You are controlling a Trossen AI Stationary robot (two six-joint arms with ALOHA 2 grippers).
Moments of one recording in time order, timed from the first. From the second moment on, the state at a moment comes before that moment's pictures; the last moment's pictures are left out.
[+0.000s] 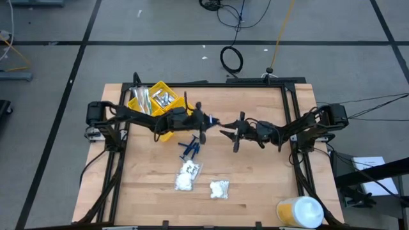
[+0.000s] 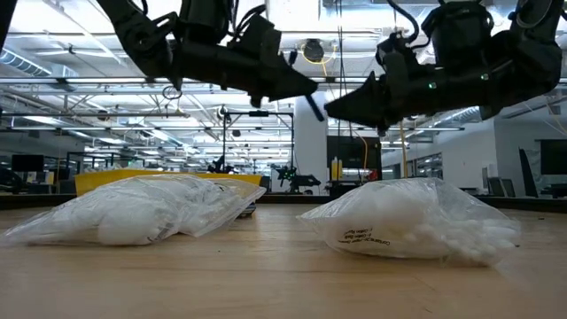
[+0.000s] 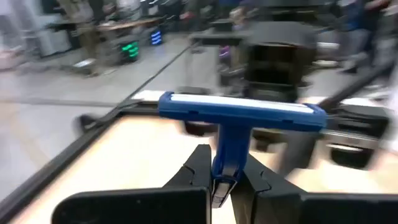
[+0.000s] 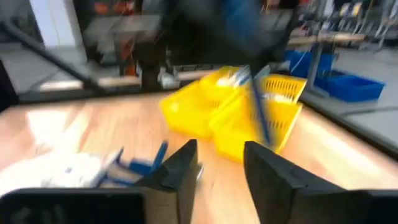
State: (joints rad) left arm 0.13 1.72 0.84 0.81 0.01 0.05; right arm -0.02 1.56 0.37 1.15 0.18 0.04
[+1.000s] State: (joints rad) left arm 0.43 1.46 0.47 0.53 -0.09 -0.54; right arm -0.03 1.56 0.37 1.07 0.19 0.07
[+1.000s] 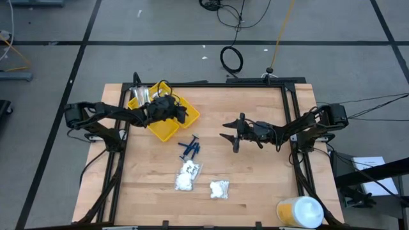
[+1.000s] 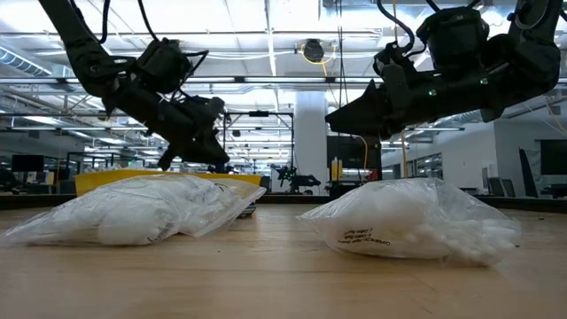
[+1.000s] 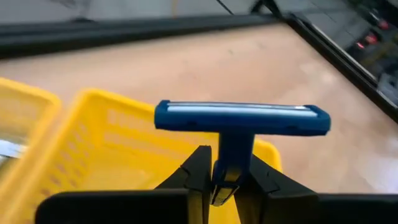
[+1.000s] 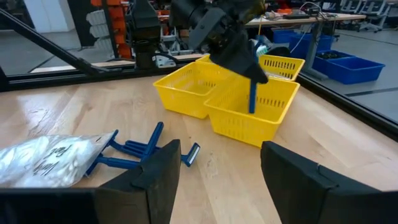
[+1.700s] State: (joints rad) left arm 0.43 1.46 0.47 0.47 -0.02 -0.48; right arm -0.03 1.56 0.37 1.07 0.18 0.07
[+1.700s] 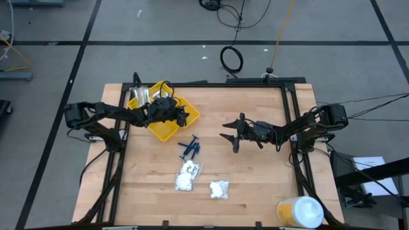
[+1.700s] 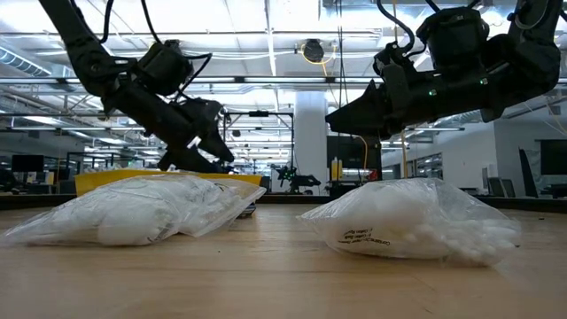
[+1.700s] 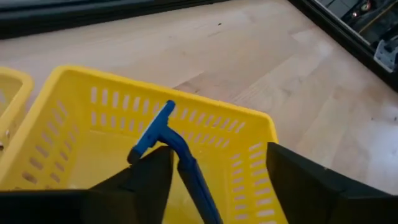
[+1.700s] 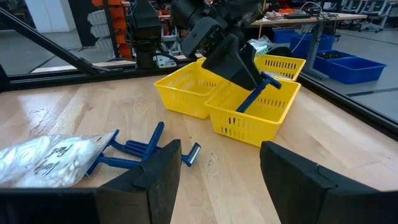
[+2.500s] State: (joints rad) left arm 0.39 1.38 0.48 0.53 -0.09 -0.37; right arm 0.04 1.59 0.60 0.72 0.13 0.11
